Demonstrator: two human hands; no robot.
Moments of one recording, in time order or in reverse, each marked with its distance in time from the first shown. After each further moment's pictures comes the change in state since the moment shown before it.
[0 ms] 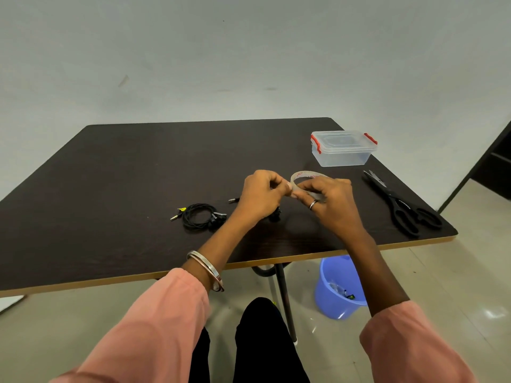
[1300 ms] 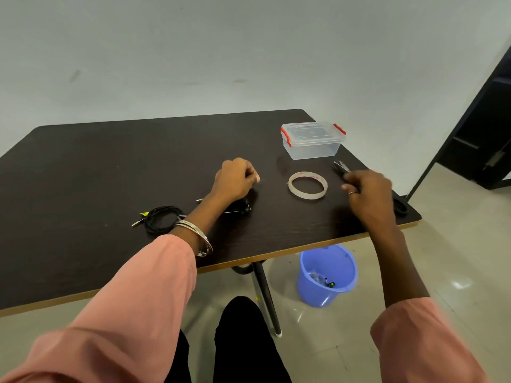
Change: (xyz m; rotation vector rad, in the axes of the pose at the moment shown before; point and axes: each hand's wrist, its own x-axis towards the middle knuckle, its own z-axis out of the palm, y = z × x) left_hand 0.066 -0.028 0.016 0.448 -0.073 0.102; right_hand -0.020 0.065 -0.069 -0.392 -0.058 0.634
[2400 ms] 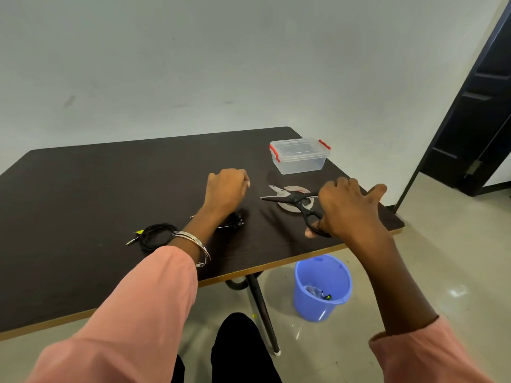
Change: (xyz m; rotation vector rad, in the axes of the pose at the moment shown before) left_hand 0.003 0.009 -0.001 0.347 0.176 0.162; right_hand -0.051 -0.075 -0.065 -0.545 -0.323 -0.105
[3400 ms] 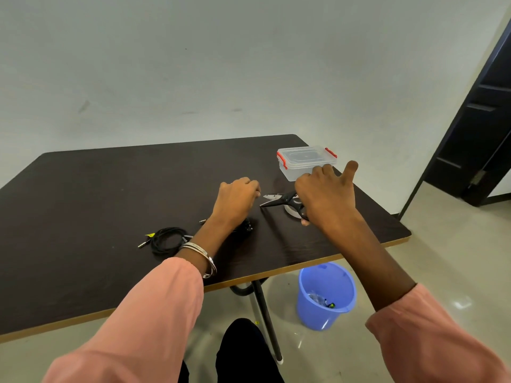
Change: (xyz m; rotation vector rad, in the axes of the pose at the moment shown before) left_hand -0.012 -0.005 0.002 0.030 0.029 0.156; right_hand 0.016 -0.040 -0.019 -0.218 0.228 -0.125
